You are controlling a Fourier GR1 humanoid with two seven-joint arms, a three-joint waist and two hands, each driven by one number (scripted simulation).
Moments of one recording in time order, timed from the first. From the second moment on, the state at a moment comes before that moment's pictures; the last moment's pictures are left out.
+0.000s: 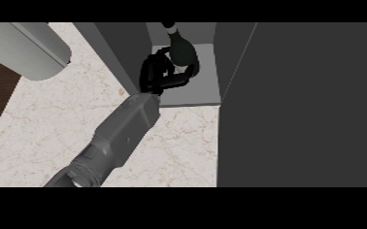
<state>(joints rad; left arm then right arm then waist) -0.96 0.00 -0.44 -0.27 1.03 0.25 -0.67 0.04 -0.07 -0.09 -2.24 -0.28 0.32 0.32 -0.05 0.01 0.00</state>
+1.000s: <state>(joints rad) -0.96 0.00 -0.40 -0.22 0.99 0.18 -0.86 0.04 -0.05 -0.05 -2.23 -0.21 0.31 0.29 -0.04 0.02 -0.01</state>
